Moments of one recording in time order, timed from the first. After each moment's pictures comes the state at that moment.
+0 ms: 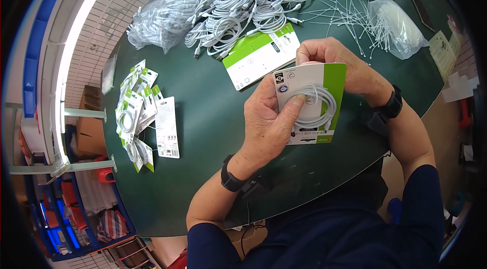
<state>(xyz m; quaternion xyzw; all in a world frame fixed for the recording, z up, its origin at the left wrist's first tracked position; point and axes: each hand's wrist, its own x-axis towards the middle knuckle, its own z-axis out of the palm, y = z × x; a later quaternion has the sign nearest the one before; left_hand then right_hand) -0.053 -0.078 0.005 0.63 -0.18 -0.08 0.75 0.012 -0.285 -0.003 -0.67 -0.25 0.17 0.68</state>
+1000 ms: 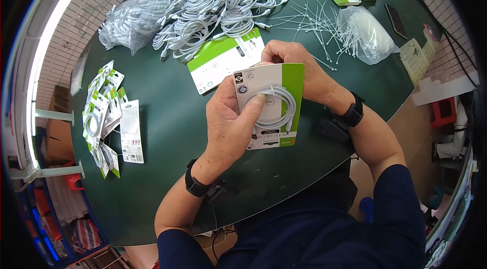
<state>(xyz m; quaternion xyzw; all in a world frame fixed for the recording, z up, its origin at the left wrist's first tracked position) -0.052 -0.084 0.005 0.63 -0.14 -0.06 0.76 0.007 -0.278 -0.006 -0.79 -0.25 -0.01 0.56</state>
